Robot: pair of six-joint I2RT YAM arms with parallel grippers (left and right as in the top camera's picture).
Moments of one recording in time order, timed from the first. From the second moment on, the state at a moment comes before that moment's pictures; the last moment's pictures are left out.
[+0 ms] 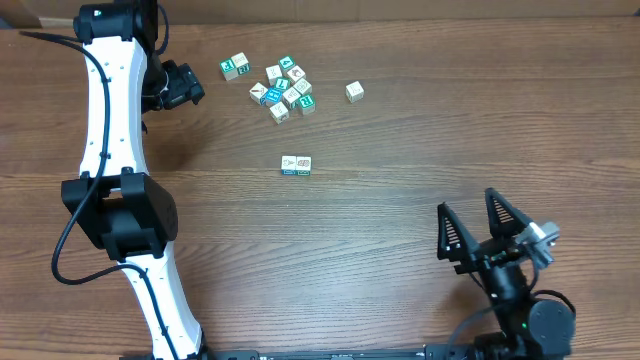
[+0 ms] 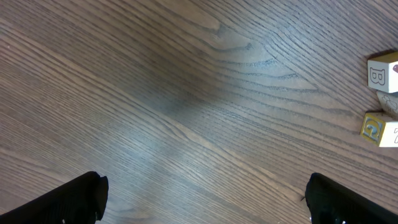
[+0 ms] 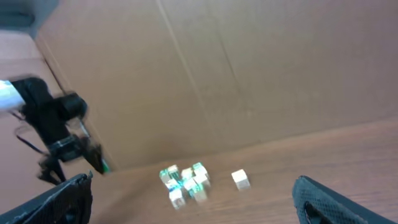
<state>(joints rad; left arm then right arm) 0.09 2.26 2.35 -1.58 -0.07 -0.48 0.13 0.02 0.14 0.07 -0.20 0.47</state>
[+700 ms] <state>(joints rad) 0.09 2.26 2.35 -1.58 -0.07 -0.48 0.13 1.03 1.59 -1.08 -0.25 0.39</state>
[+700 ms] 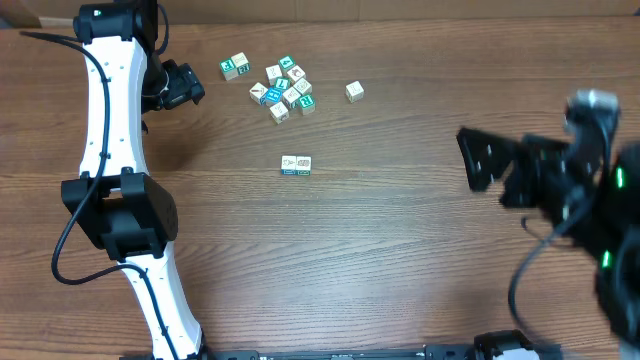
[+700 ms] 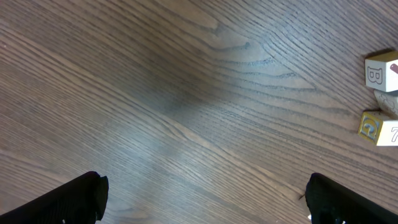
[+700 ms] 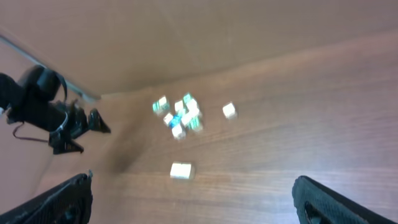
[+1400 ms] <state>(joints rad) 0.09 2.26 2.35 -1.58 -0.06 -0.48 0.16 1.61 1.85 -1.24 -0.41 0.39</state>
